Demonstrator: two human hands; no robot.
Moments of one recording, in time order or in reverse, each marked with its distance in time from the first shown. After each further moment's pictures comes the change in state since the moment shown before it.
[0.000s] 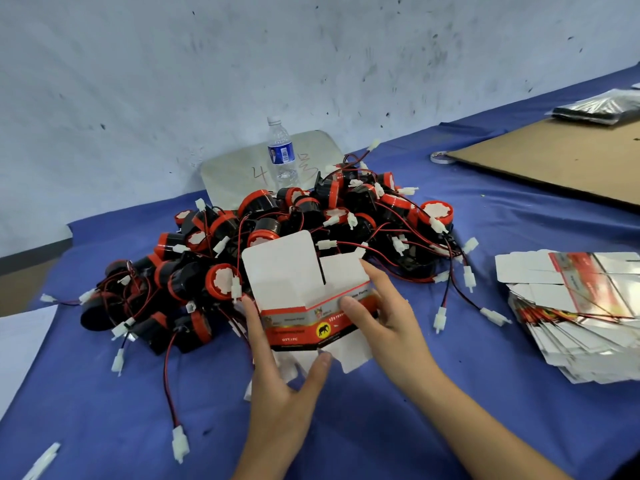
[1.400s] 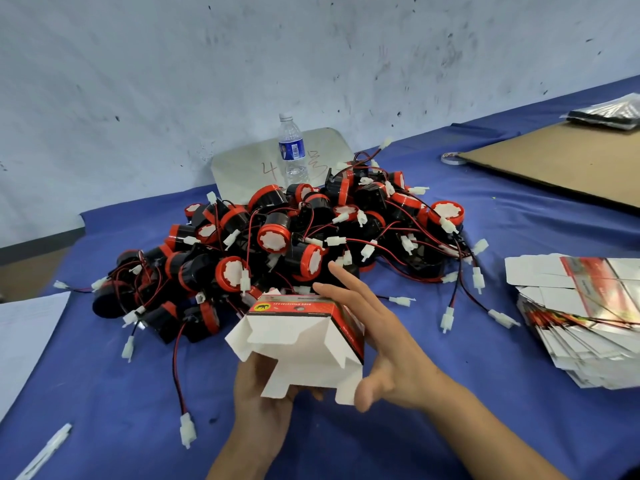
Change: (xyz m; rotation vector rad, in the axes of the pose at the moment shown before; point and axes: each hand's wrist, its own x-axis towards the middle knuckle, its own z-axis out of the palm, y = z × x) left_hand 0.000 0.024 -0.013 -0.586 0.123 -0.387; right_hand -0.008 -0.010 0.000 -0.272 -0.450 -0.242
